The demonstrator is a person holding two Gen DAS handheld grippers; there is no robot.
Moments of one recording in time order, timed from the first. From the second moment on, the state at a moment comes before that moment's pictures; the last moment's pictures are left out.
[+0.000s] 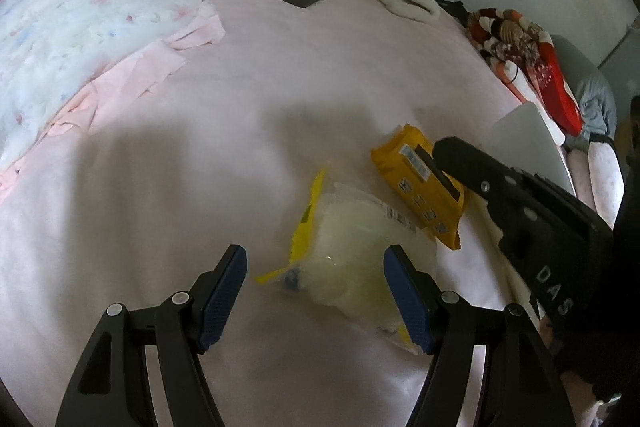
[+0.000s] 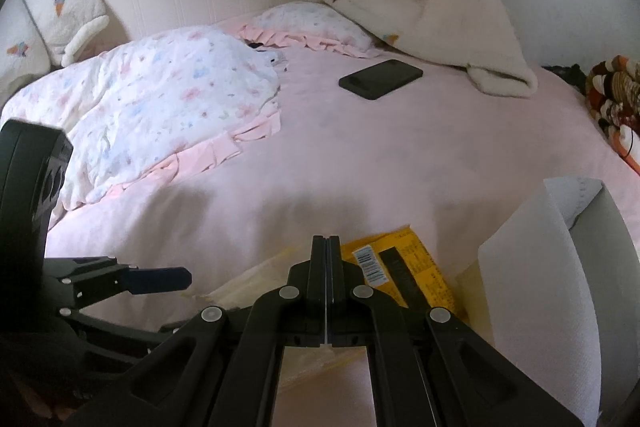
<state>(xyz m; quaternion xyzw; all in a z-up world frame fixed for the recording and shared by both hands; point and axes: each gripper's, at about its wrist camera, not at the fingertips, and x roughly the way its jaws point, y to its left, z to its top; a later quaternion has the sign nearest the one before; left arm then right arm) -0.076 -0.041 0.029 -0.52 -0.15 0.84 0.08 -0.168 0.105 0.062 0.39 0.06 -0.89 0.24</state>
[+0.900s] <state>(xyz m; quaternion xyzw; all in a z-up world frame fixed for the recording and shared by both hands) -0.059 -0.040 0.050 -0.49 -0.11 0.86 0.09 -0.172 0.129 0.056 0.41 0.03 -0.88 0.23</state>
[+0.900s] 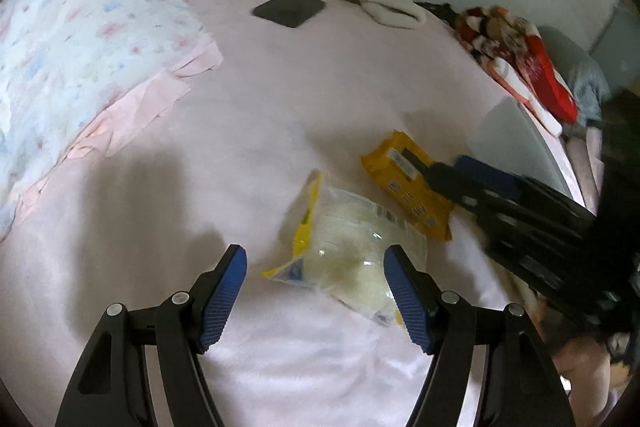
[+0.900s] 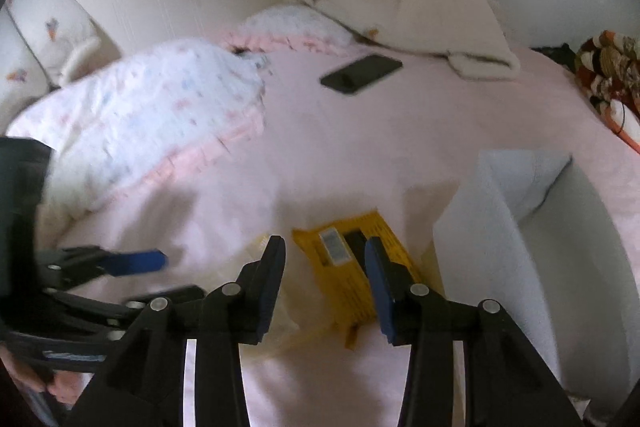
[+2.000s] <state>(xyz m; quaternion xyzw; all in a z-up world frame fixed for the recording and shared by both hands) -0.068 -0.045 0.039 -0.49 0.04 0.87 0.03 -0.181 0.106 0.024 0.38 0.18 -0.87 0.26</state>
